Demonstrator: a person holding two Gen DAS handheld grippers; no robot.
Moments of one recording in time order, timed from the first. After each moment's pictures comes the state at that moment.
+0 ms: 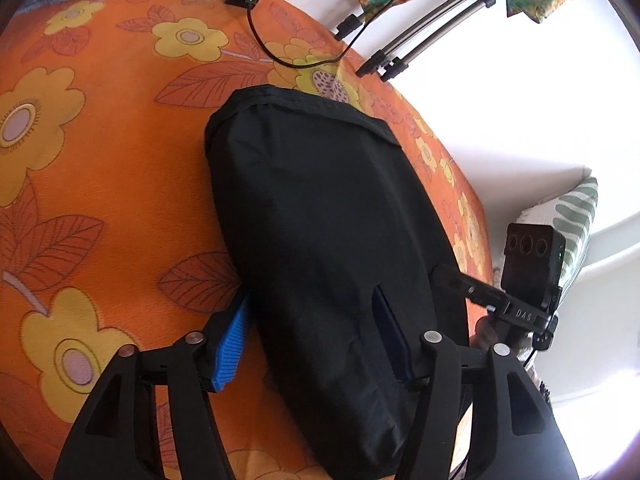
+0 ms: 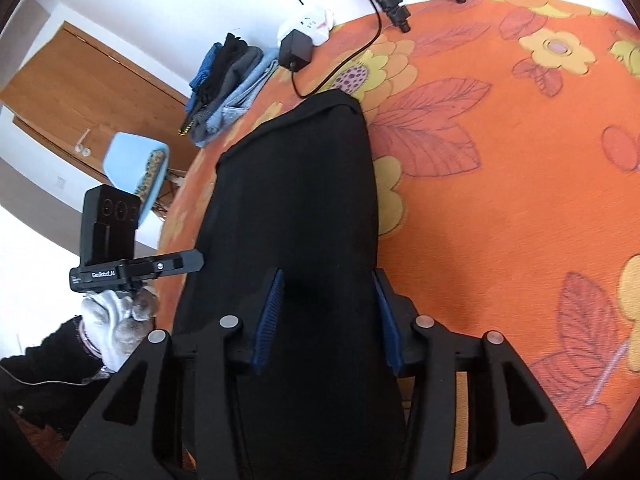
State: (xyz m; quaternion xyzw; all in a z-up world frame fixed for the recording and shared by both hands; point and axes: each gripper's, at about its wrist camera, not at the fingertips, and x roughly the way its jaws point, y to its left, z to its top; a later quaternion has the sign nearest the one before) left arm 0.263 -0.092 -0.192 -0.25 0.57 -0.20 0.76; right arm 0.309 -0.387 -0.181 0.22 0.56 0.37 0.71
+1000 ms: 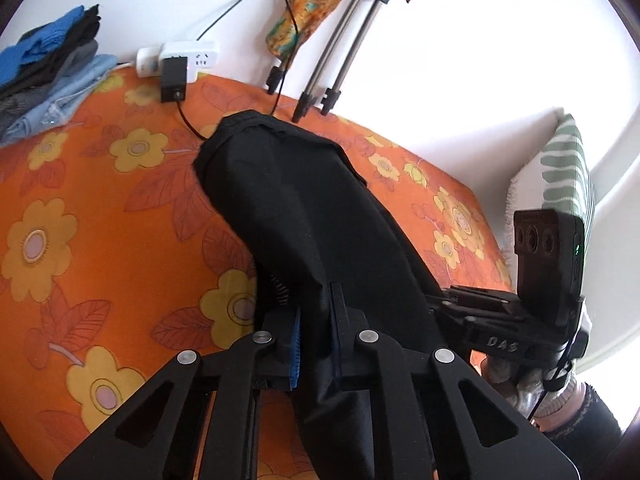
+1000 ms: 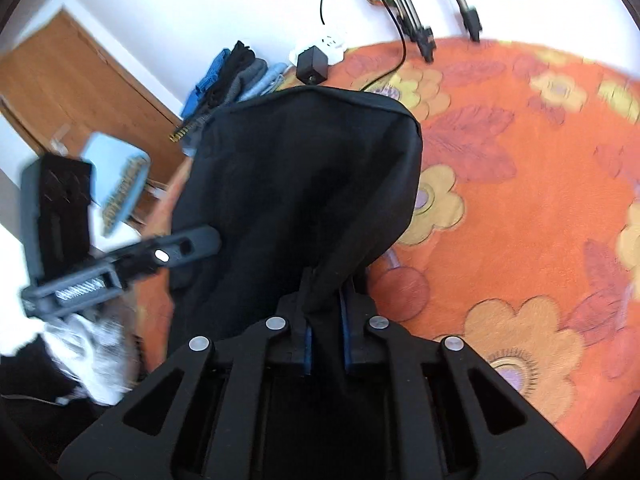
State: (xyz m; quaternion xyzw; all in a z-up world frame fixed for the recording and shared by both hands) left arm 0.245 -0.122 -0.132 -0.13 0.49 -0.23 0.83; right arm 0.267 -0.339 -0.142 0.13 0.51 0.28 0.80
